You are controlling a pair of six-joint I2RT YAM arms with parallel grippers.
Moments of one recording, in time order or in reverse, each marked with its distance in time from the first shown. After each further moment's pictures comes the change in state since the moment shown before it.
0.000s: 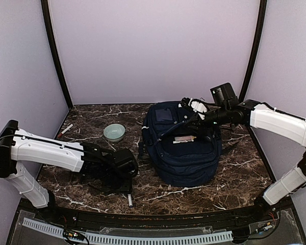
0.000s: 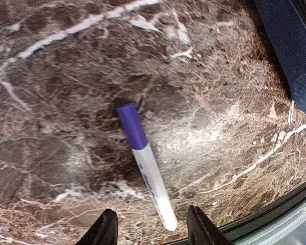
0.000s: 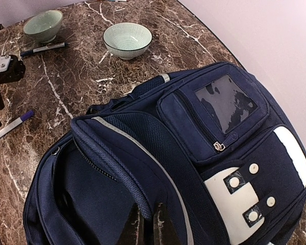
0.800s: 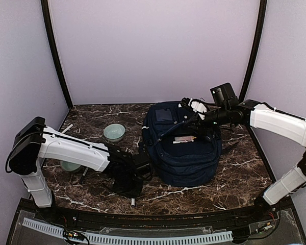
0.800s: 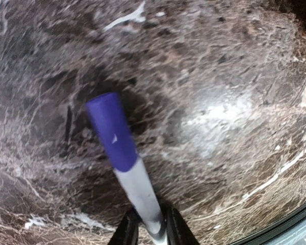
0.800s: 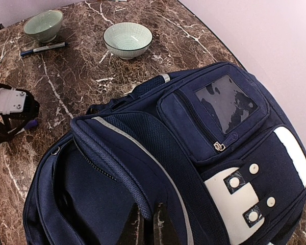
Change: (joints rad) left arm 0.010 0.262 0.153 -0.038 0.107 0.141; right arm -0.001 0.002 0.000 0.000 -0.002 -0.002
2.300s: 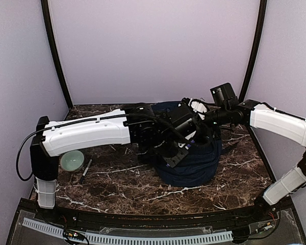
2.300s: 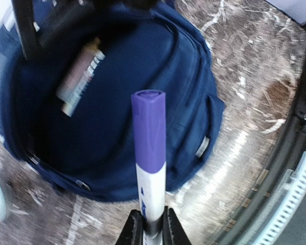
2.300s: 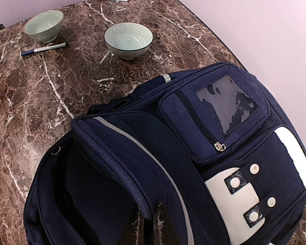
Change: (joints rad) left arm -0.105 0.247 0.948 -0.307 -0.254 0.726; right arm 0.000 0.000 0.000 0.000 -0.004 0.000
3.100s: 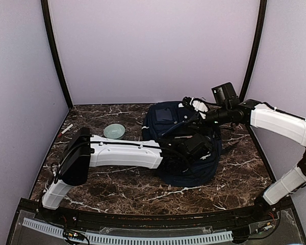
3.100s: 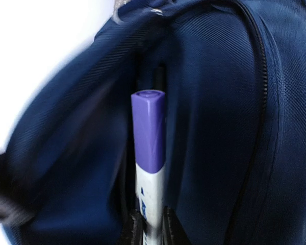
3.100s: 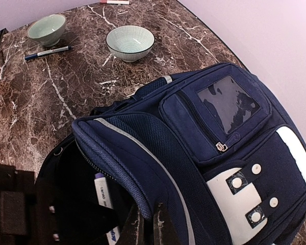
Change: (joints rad) left arm 0.005 0.259 -0.090 0.598 -0.576 0.915; right arm -0.021 0.000 0.000 0.001 -0.040 0.008
